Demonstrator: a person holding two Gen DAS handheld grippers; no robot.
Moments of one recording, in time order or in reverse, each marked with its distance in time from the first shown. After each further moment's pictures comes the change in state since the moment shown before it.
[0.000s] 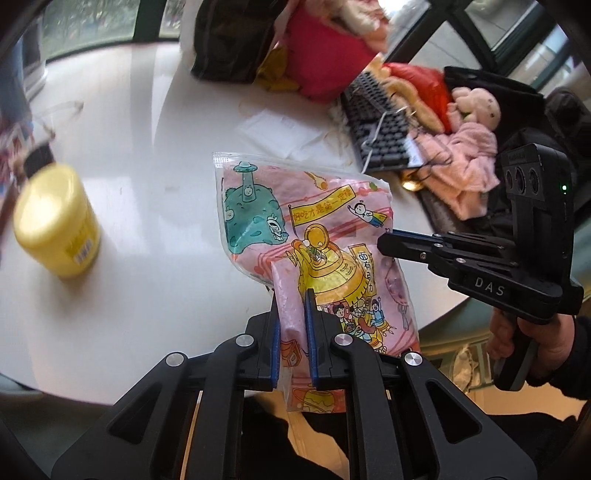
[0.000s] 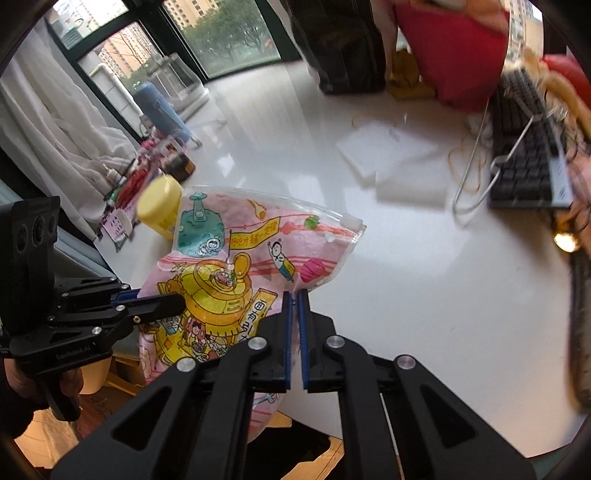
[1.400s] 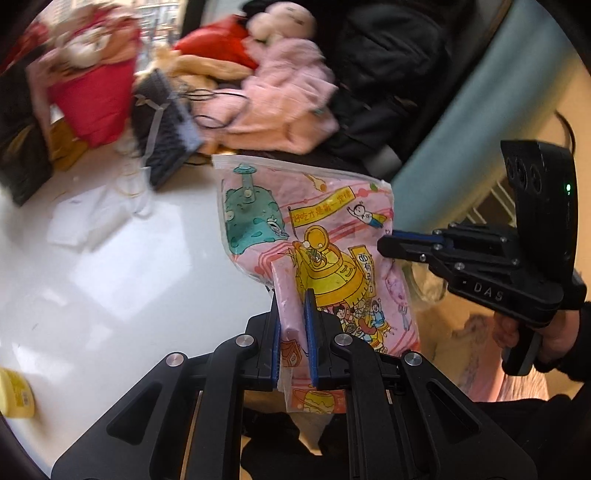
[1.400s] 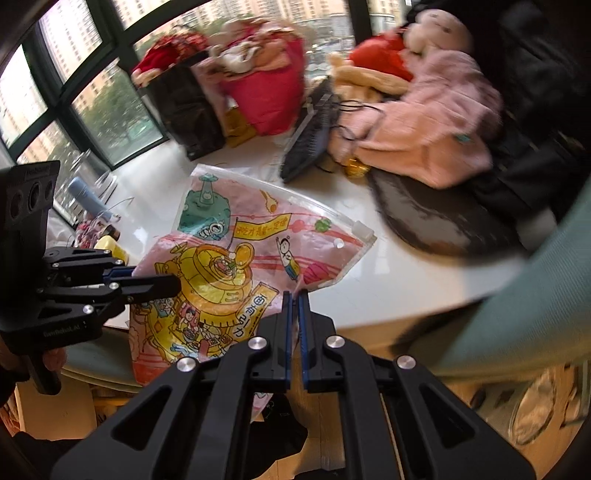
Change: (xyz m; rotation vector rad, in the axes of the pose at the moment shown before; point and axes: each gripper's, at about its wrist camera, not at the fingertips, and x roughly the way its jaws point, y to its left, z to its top) left arm 0.021 -0.235 -0.014 0.573 0.158 -0.232; right arm -0.187 -0.070 -0.162 0.370 -0.221 -0.311
